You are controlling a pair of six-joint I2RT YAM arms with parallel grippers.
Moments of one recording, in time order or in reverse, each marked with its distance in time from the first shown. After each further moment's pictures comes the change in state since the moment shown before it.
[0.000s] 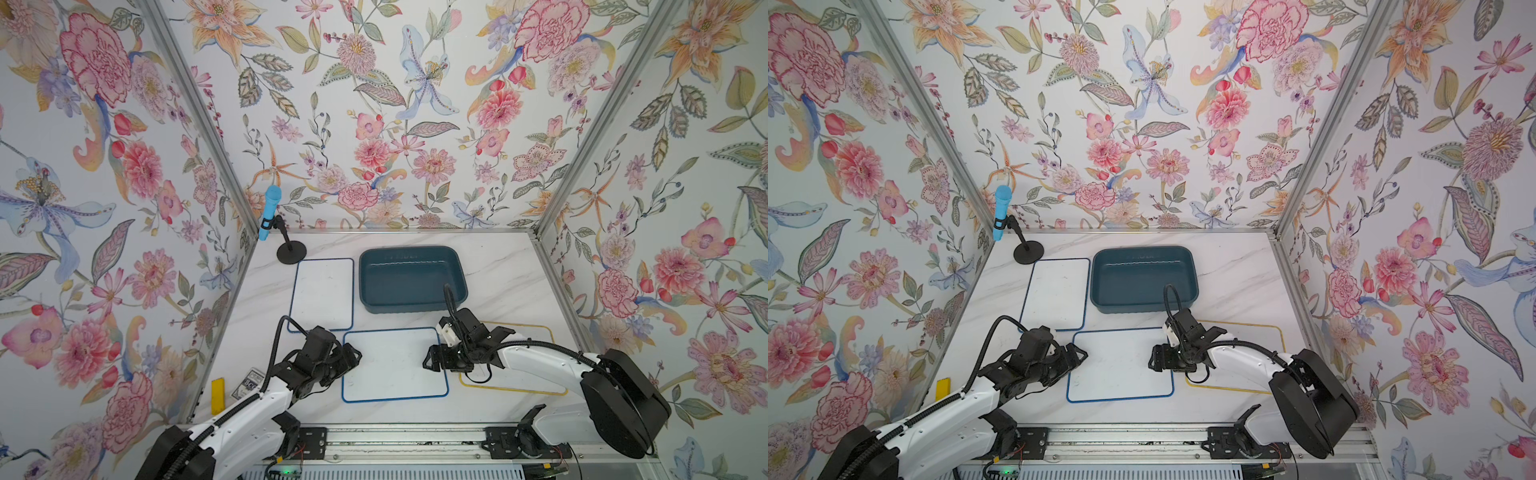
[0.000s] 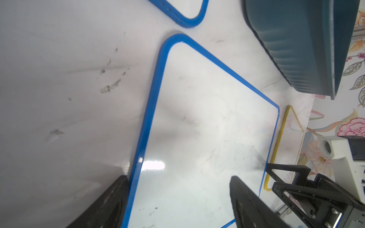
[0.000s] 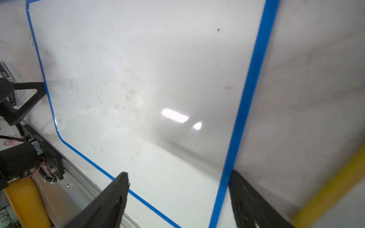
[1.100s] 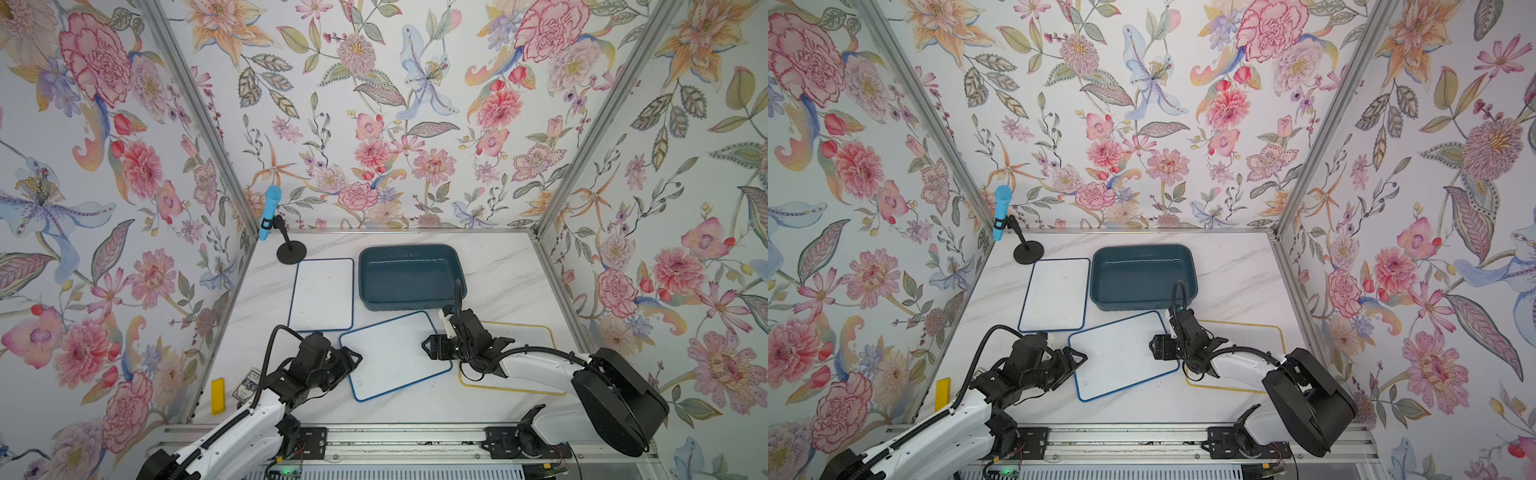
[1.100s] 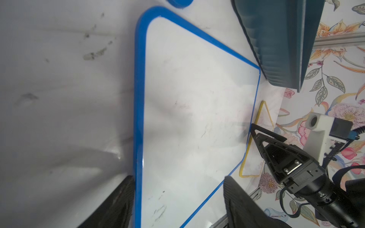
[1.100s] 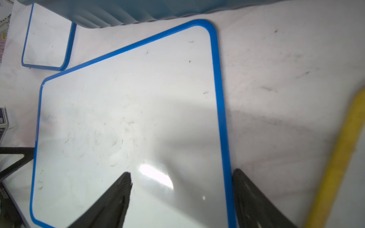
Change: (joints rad) left arm -0.007 -0.139 -0.058 0.030 0.059 -0.108; right arm 0.002 -0.021 -0.119 0.402 0.218 -0.038
